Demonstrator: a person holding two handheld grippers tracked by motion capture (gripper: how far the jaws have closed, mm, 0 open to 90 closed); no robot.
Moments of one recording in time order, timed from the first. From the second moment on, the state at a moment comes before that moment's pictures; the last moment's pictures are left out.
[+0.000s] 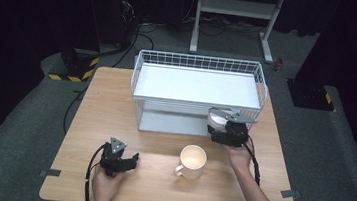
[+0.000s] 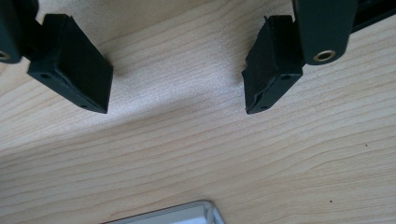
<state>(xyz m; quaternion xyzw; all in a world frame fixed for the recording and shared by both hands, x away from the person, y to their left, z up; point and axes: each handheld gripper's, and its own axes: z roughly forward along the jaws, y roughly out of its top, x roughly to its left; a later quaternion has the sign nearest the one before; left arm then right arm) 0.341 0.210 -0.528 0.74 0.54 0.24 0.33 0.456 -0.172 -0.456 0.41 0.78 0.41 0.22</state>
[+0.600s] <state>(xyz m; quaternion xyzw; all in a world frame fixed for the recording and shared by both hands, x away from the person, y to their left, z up) 0.342 0.210 -0.529 0.74 0.54 0.24 0.33 0.486 -0.161 -0.476 0.43 0.78 0.39 0.23</state>
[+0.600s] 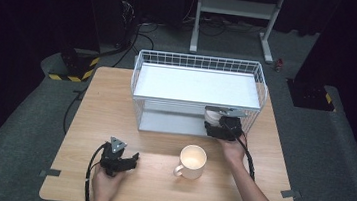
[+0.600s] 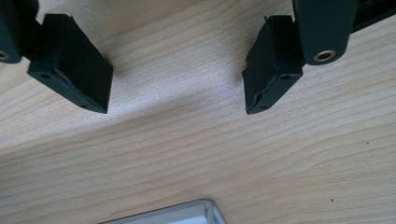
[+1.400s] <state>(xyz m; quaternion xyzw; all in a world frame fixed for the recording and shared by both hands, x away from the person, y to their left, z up) 0.345 0.210 -0.528 0.74 0.54 0.24 0.33 0.491 -0.163 -0.483 0.46 0.77 0.38 0.24</state>
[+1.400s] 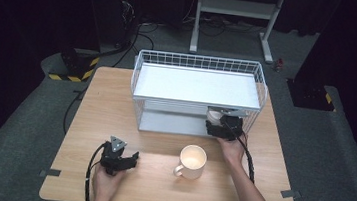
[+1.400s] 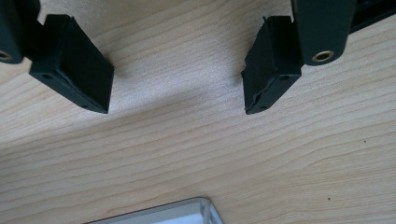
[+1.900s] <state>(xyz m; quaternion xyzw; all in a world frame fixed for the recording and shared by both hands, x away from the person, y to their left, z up) 0.345 0.210 -0.528 0.74 0.54 0.24 0.33 0.483 -0.168 -0.483 0.46 0.77 0.38 0.24</state>
